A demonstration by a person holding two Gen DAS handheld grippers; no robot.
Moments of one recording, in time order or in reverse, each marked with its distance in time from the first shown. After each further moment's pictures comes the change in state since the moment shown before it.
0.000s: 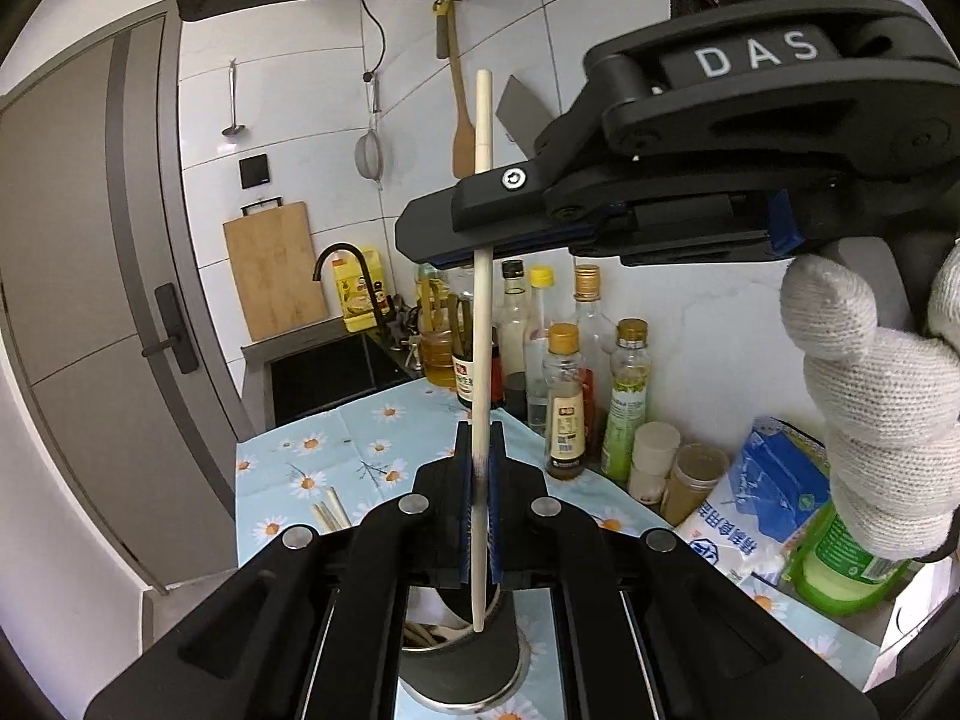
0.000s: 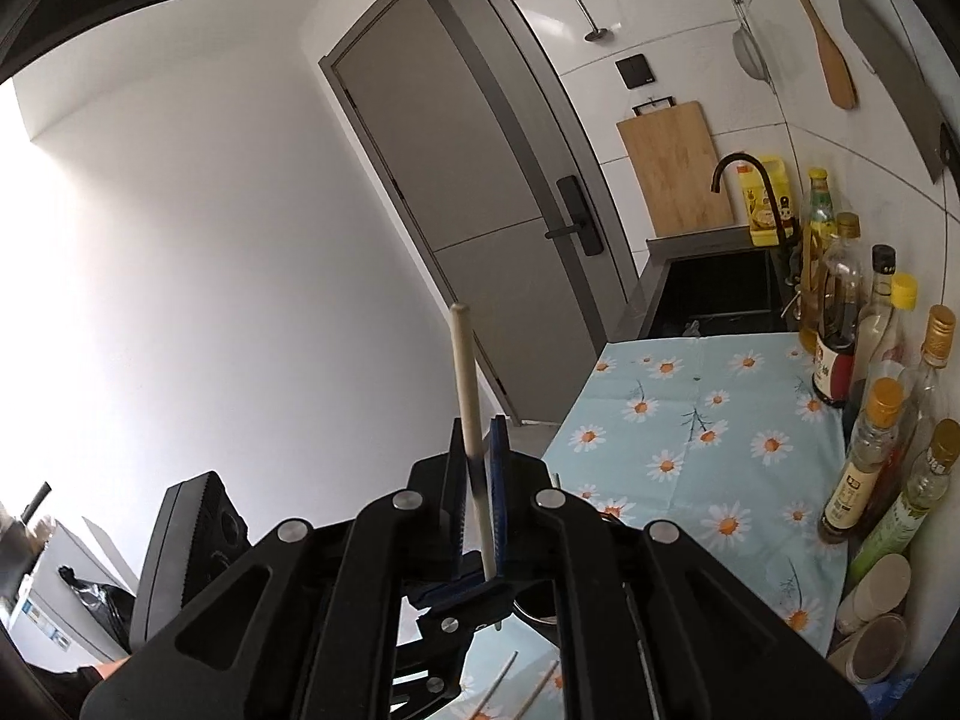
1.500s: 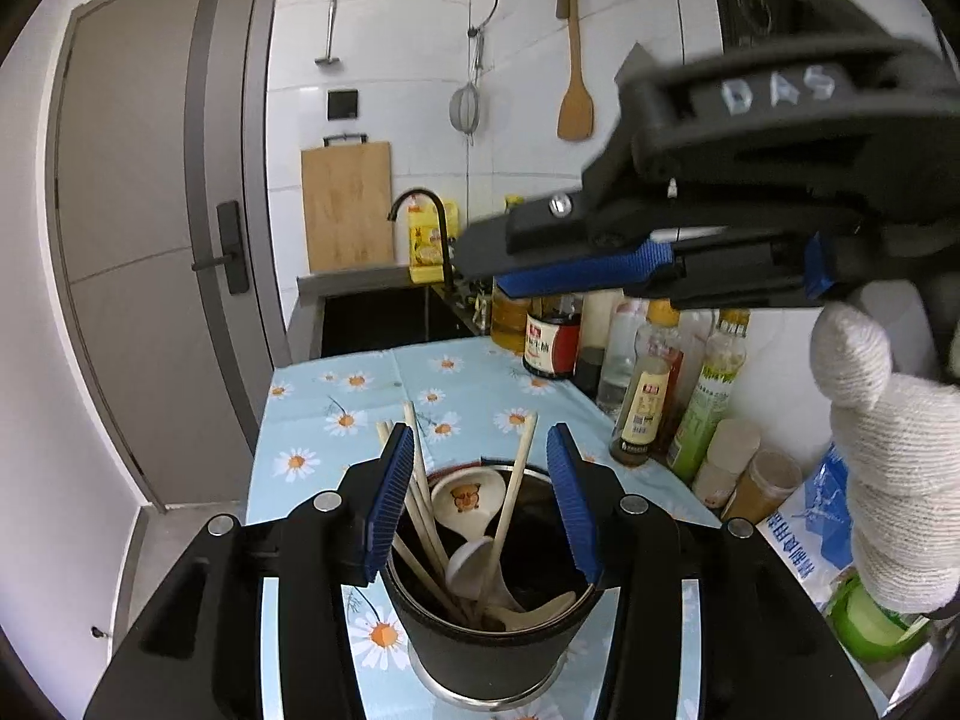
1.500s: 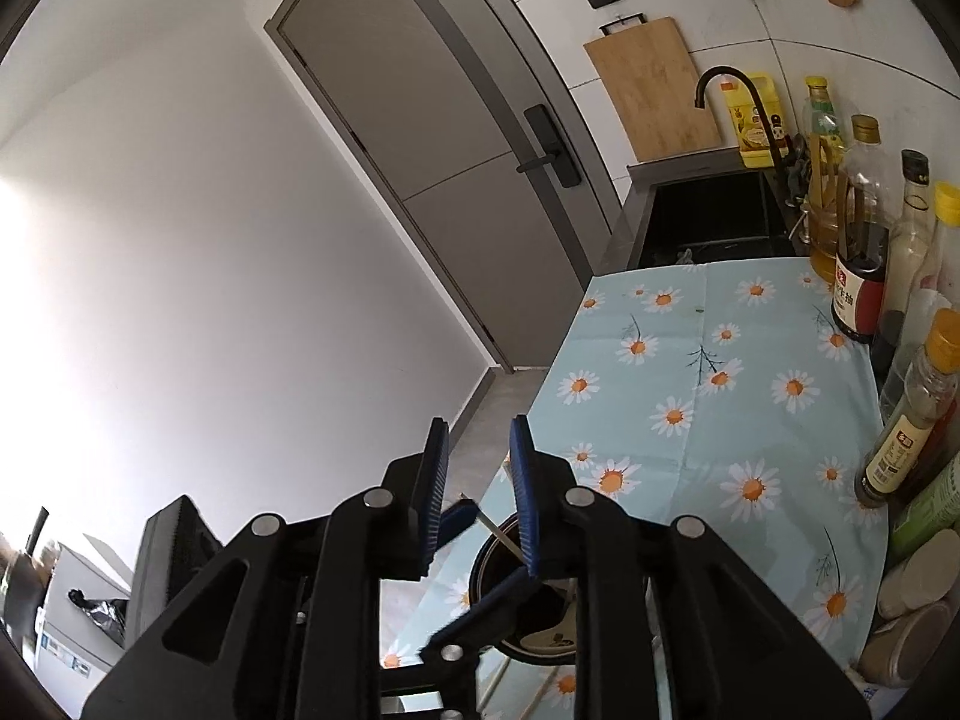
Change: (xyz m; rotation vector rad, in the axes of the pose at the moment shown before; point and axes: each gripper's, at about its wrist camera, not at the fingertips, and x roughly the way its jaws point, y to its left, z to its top) left arm 0.026 0.037 -0.039 -0.188 0.039 0.126; right arm 0.088 -0.043 -0.013 0.102 0.127 -0.025
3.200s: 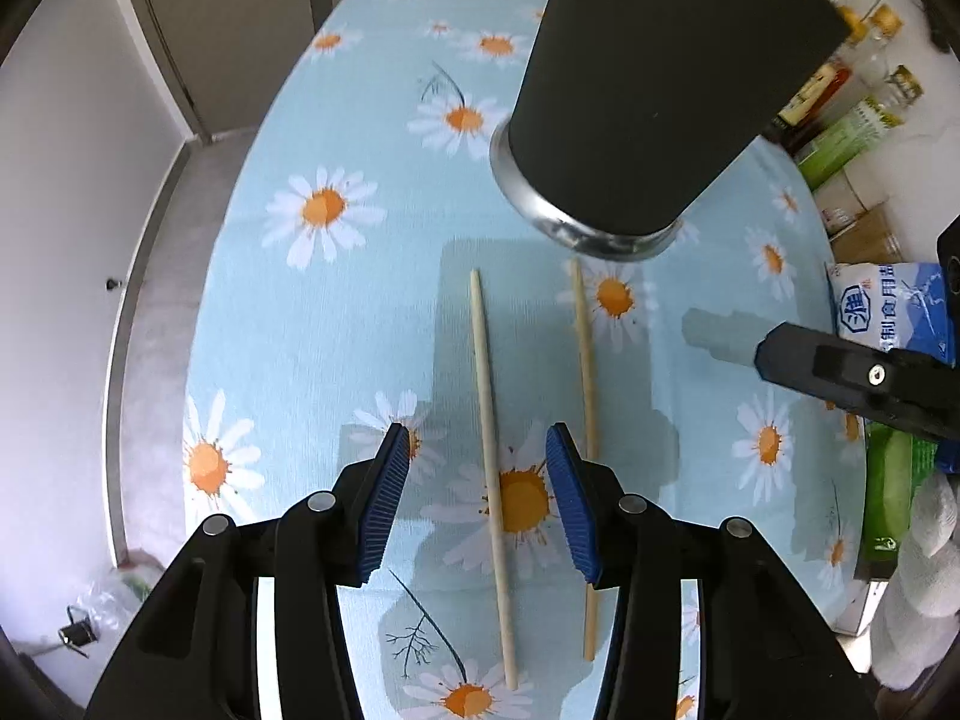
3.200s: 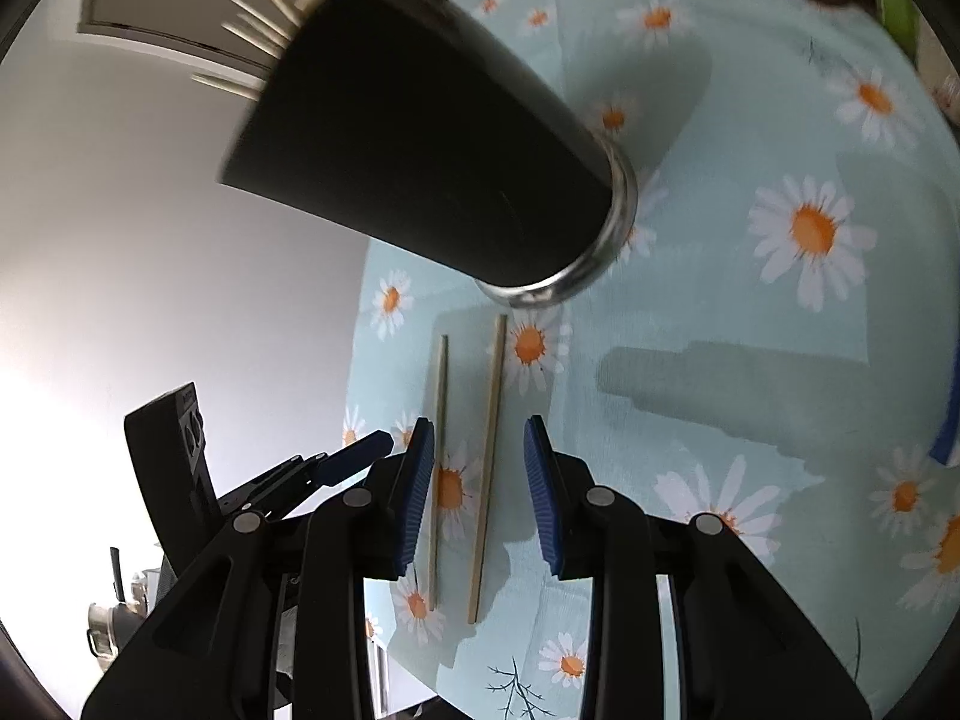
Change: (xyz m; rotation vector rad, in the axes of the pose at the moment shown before) left arm 0.012 0.027 -0.164 -0.368 0.852 0.119; right arm 0.038 -0.077 -0.212 0.439 0.461 -0.017
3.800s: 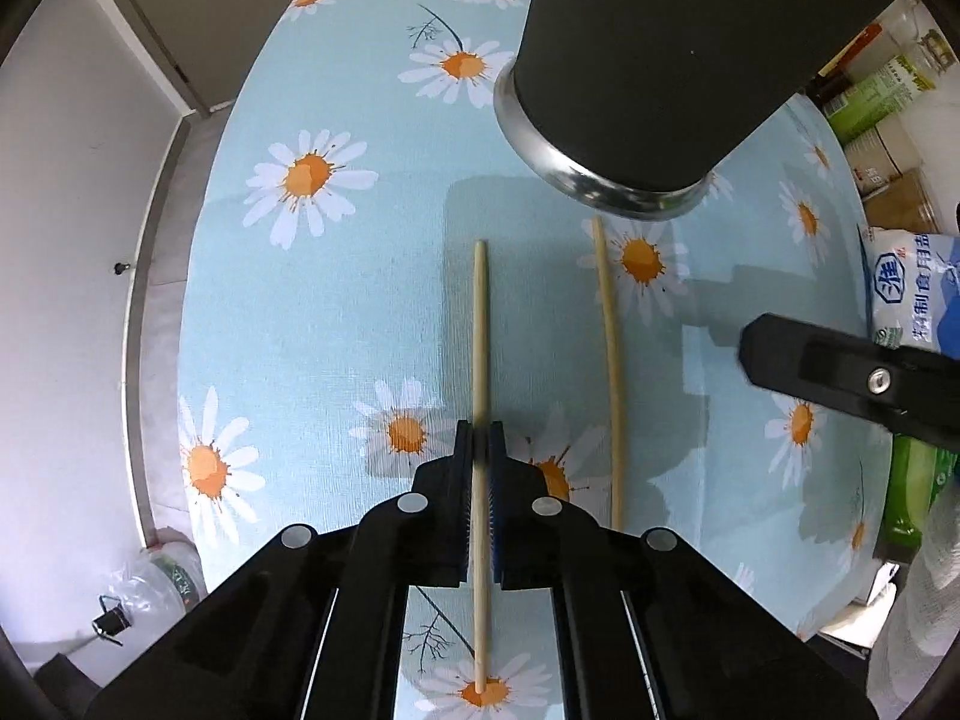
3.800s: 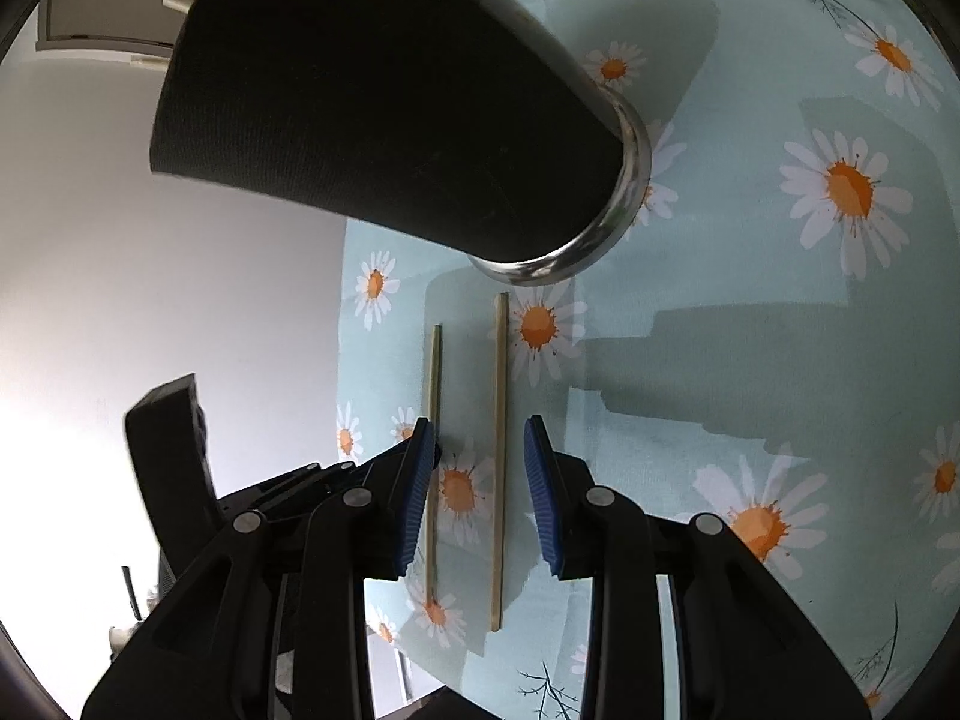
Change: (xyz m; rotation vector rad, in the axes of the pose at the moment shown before) left arm 0.019 -0.001 0.009 0.036 0.124 0.036; right arm 0.026 0.013 0.005 0.070 0.061 -0.043
